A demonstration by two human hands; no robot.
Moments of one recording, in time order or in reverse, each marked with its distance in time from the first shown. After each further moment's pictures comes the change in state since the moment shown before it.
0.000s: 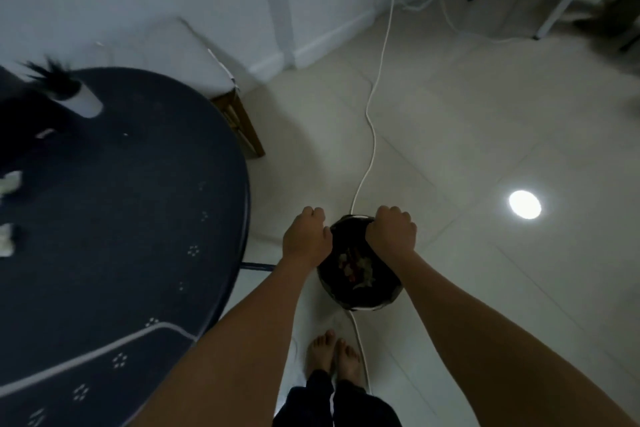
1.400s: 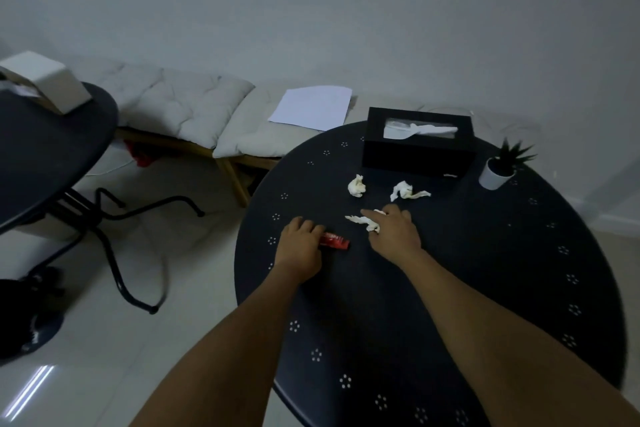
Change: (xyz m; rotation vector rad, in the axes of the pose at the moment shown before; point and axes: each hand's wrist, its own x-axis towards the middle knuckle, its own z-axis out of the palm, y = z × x) left_hand -0.239 -0.414 -0.228 0.061 0.348 -0.706; right_hand -0.169 -0.521 0.100 -0.249 -0.209 -1.152
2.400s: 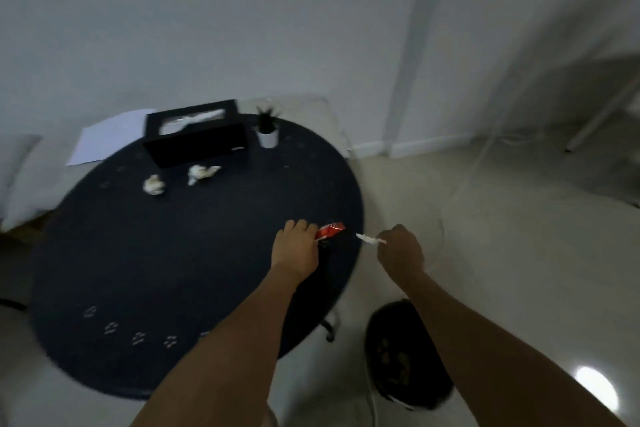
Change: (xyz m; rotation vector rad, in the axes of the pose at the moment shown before) left_hand -0.092 0.305 0.054 0.007 0.063 0.482; right_hand -0.290 0.241 -0.052 0.154 0.345 0.631
